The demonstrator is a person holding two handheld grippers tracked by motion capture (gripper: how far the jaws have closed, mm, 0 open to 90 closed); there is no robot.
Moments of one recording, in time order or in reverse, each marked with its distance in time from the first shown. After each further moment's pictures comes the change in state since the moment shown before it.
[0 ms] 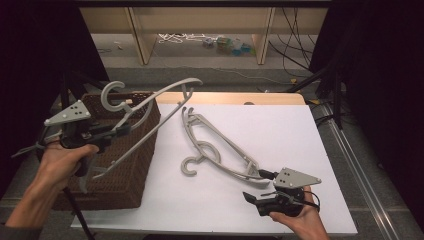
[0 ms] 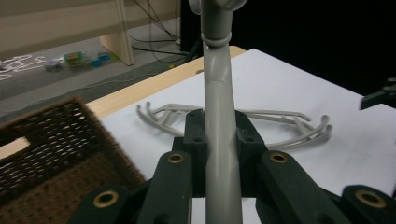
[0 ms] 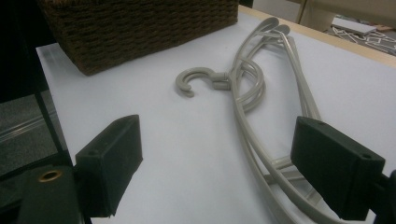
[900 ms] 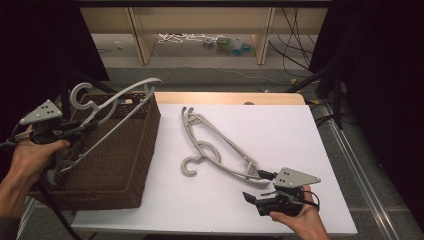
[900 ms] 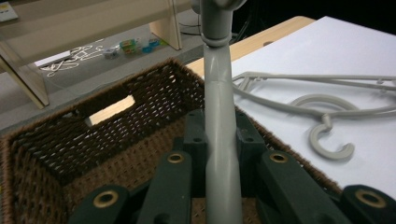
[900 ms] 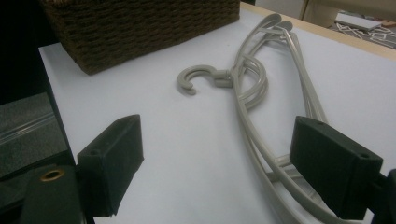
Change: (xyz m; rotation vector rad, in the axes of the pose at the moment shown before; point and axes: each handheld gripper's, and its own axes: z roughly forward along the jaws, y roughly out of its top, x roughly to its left) left arm 0.079 -0.040 -0.024 0.068 0.150 0.031; right arm -0.001 -0.001 0.001 0.004 0.008 0.015
